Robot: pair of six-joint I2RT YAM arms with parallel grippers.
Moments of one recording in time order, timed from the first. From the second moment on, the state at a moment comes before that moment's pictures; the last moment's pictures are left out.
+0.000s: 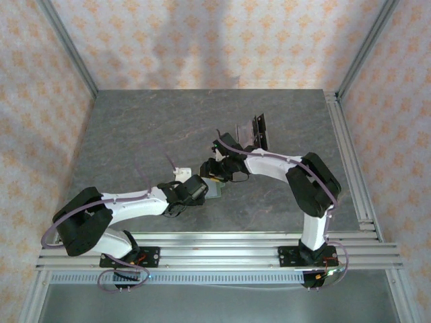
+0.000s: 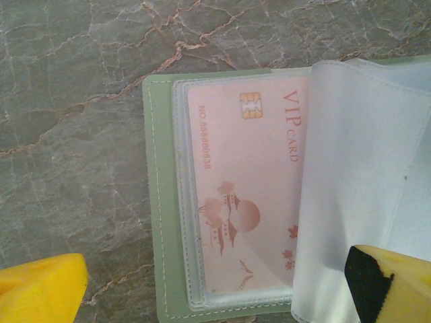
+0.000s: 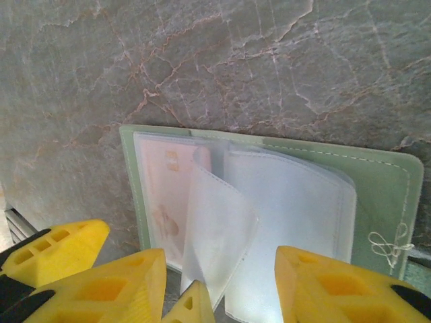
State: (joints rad) left arm -0.84 1.42 0.65 -0.41 -0.47 -0.84; right arm 0.73 1.86 1.19 -0.34 -0.43 0.81
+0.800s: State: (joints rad) left arm -0.84 1.42 0.65 -0.42 -0.47 -0.84; right arm 0.73 1.93 1.19 -0.26 -0.46 0.86
